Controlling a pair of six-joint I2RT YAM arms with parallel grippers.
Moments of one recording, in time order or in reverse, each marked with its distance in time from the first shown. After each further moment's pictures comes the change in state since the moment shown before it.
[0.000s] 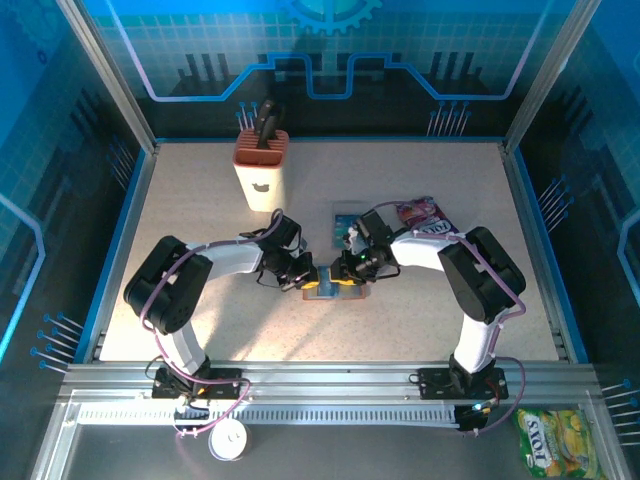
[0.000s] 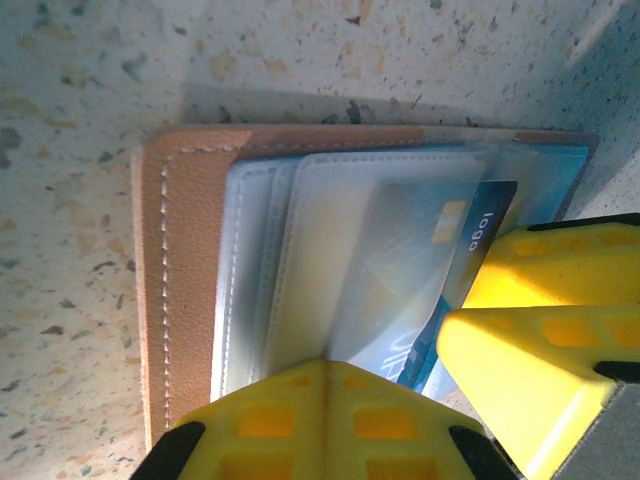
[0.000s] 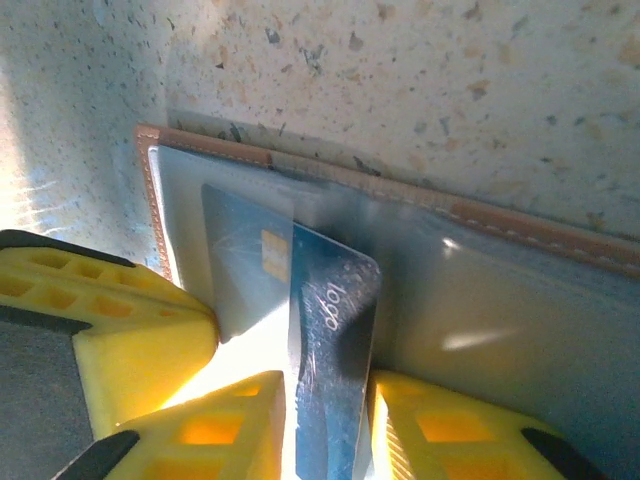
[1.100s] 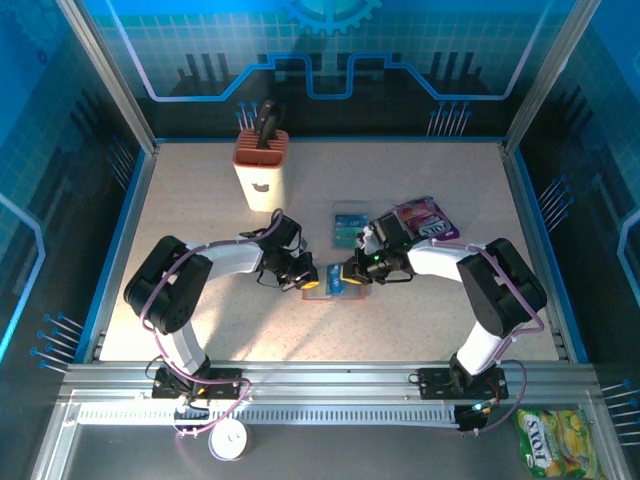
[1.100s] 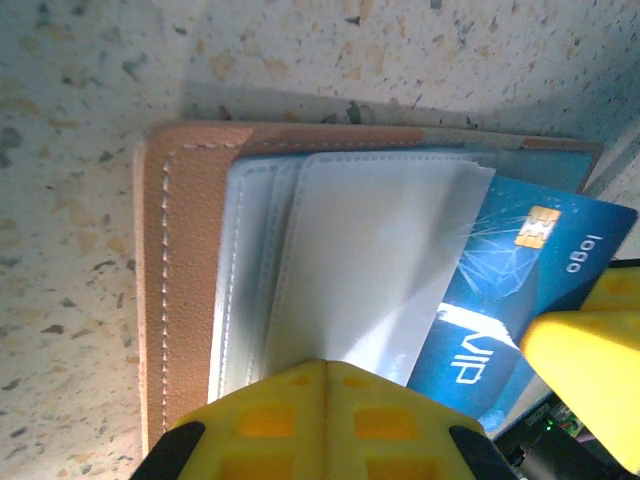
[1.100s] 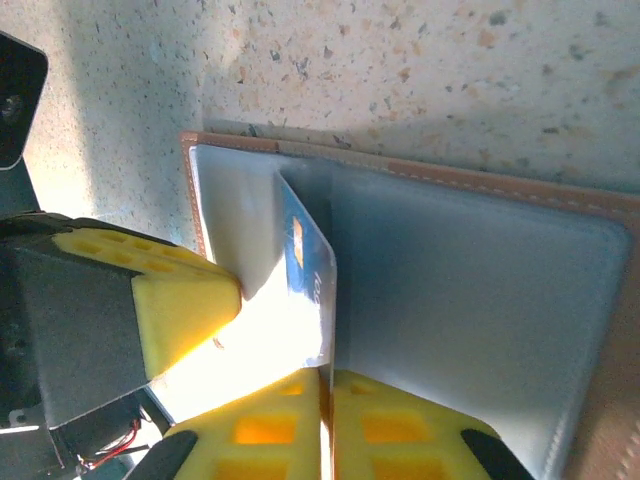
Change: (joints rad) left arm 0.000 0.000 0.003 -0.006 0.000 0.000; right arm -0.062 -0.140 -0.134 0.090 -0.023 0.064
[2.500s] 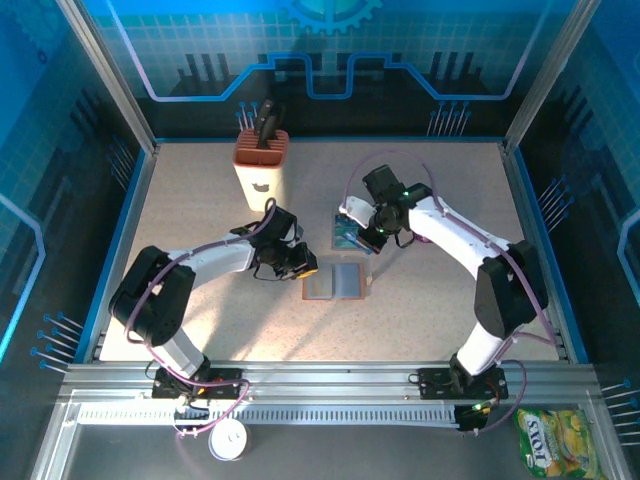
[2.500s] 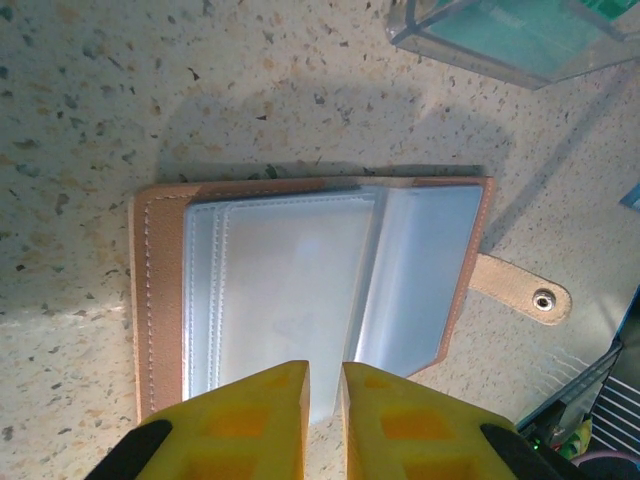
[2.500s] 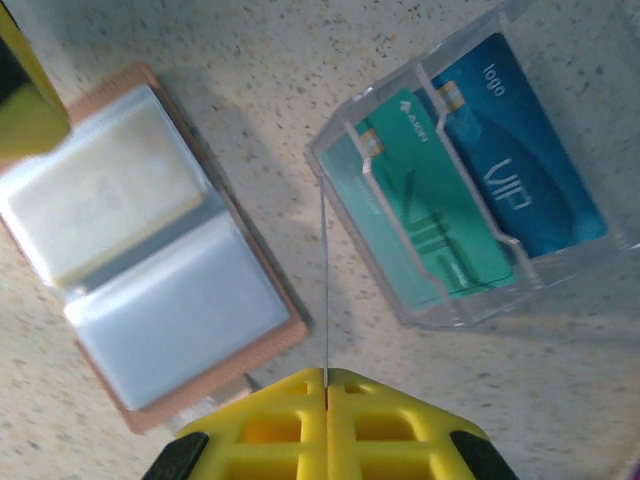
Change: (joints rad) left arm 0.012 -0.107 0.026 -0.036 -0.078 0.024; right arm 0.005 0.018 0.554 -0.684 0.467 -1.240
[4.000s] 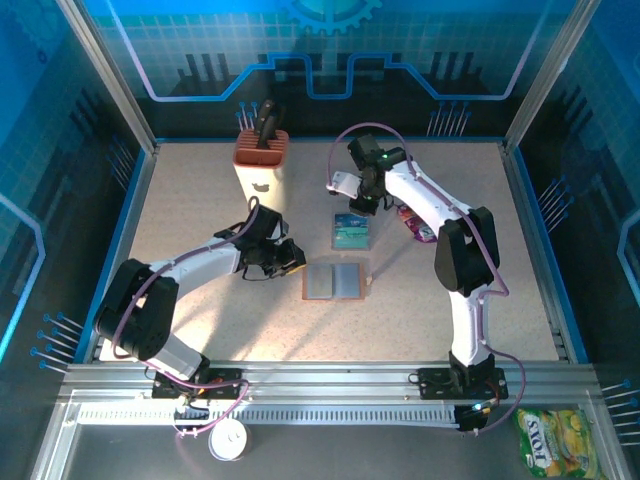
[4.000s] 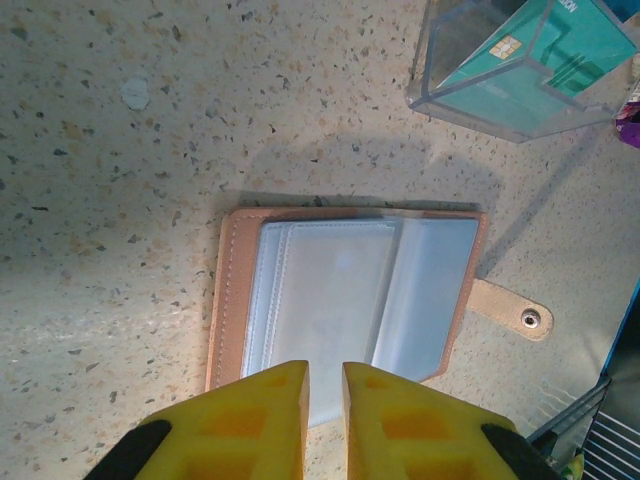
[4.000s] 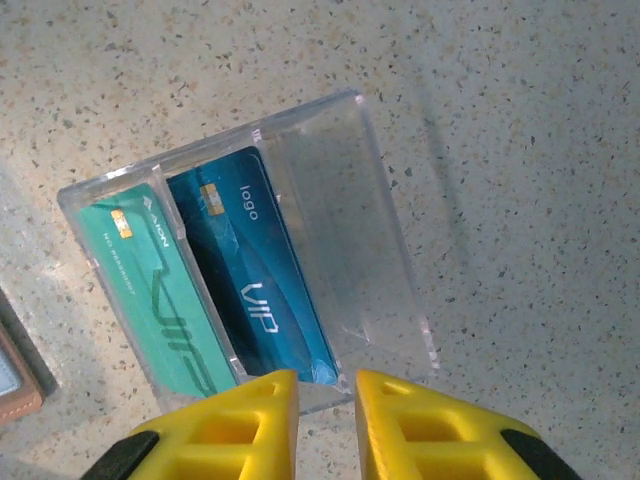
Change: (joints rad) left arm 0.066 -0.103 -0.061 -0.001 -0.034 0.000; right arm -0.047 0.372 0.475 -0.125 0.132 -0.252
